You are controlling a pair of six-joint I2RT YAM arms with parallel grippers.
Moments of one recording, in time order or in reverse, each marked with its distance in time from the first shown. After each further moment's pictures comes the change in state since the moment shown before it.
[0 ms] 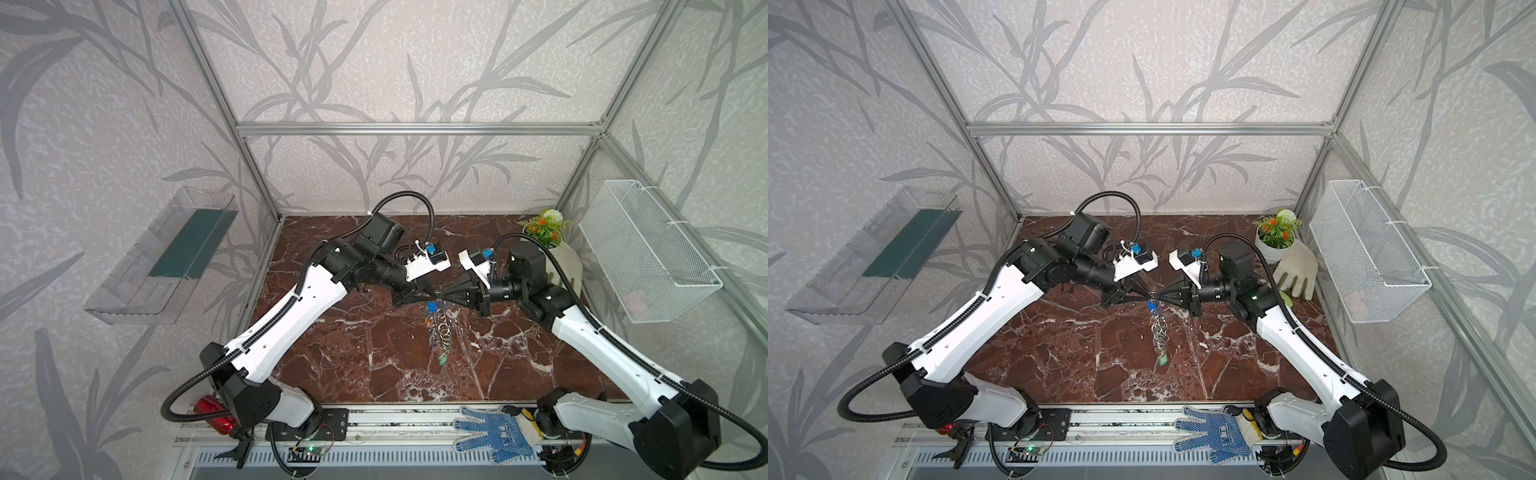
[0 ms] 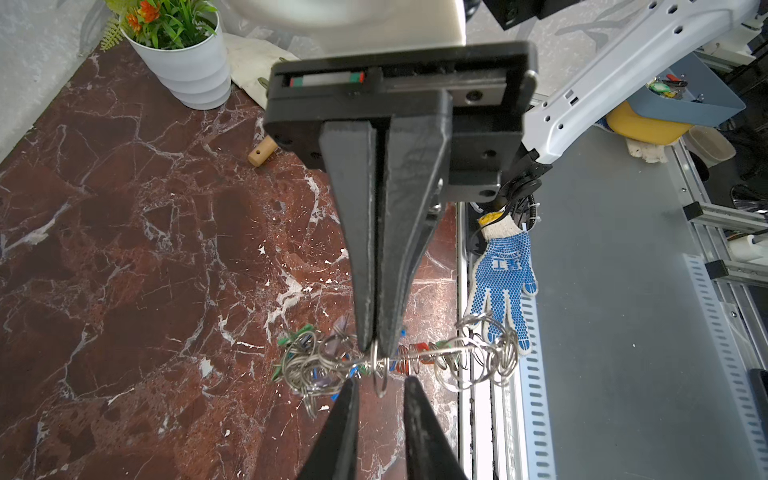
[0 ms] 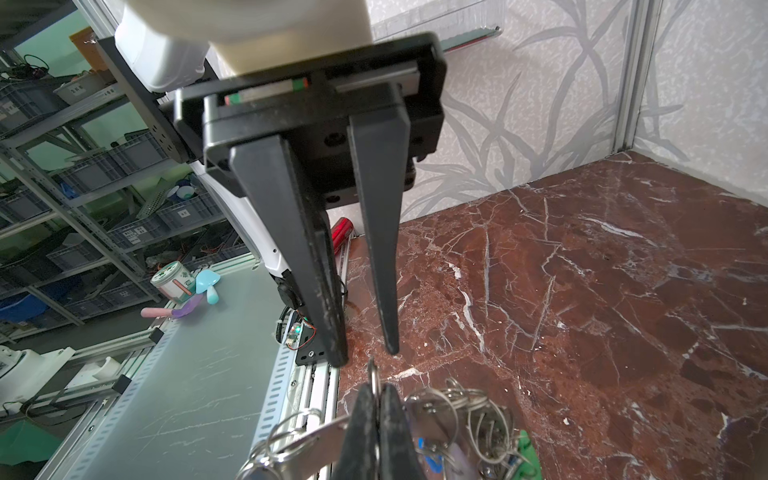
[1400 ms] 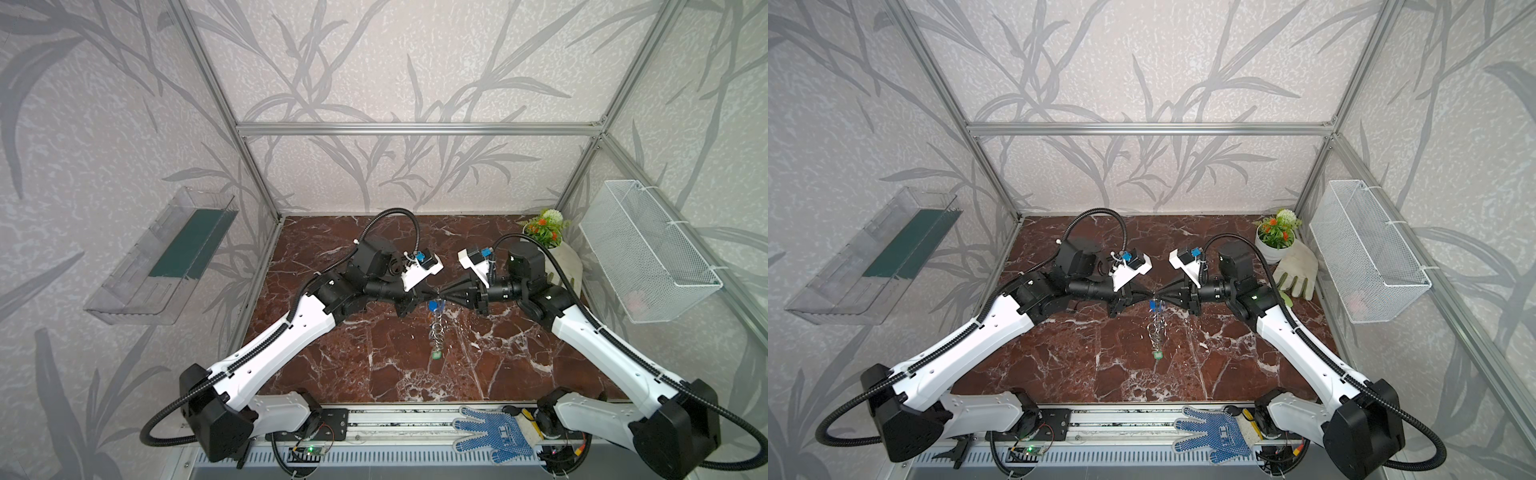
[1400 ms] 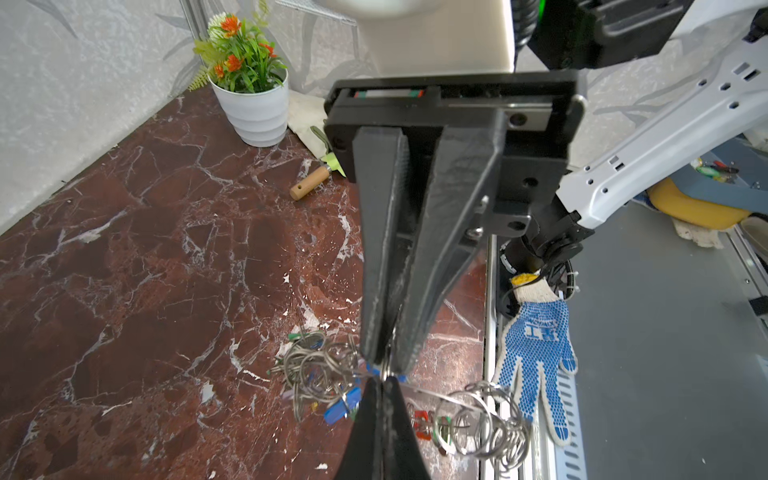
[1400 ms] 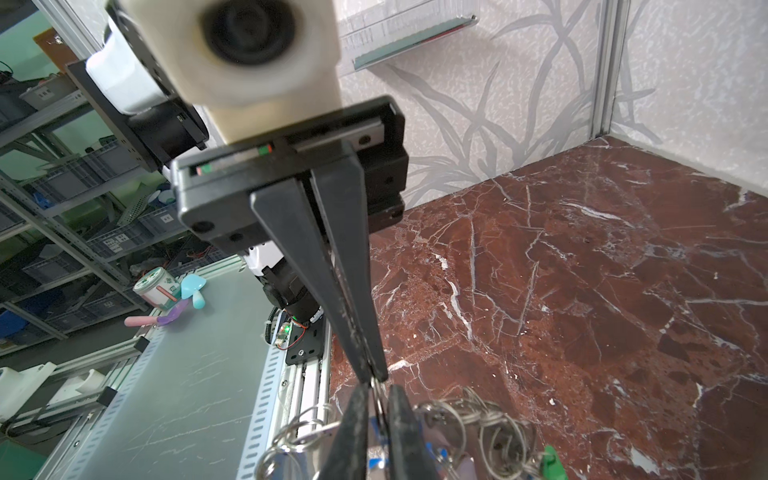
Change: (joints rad) left arm -0.019 -0.229 -0.451 0.550 -0.087 -0.296; right arm 0.000 0.002 0.003 -0.014 0.045 0.013
